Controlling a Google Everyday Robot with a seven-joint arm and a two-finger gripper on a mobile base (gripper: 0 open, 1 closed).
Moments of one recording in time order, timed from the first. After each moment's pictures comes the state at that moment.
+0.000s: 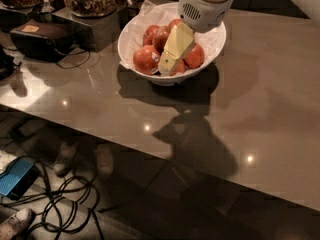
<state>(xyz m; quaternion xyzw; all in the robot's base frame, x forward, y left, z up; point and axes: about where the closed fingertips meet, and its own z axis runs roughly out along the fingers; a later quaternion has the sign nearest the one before) 0.573 -0.077 0.970 -0.41 0.89 -0.03 0.18</state>
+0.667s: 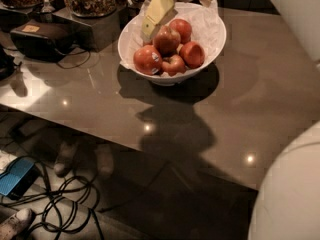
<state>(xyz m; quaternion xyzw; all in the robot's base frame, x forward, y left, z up) 0.625 -0.053 1.005 -0.35 0.92 -0.01 0.18</state>
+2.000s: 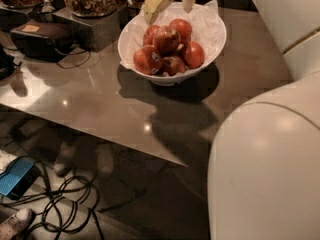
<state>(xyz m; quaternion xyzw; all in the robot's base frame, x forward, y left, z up) 0.680 -0.033 1.010 -0.29 0.93 0.05 0.21</state>
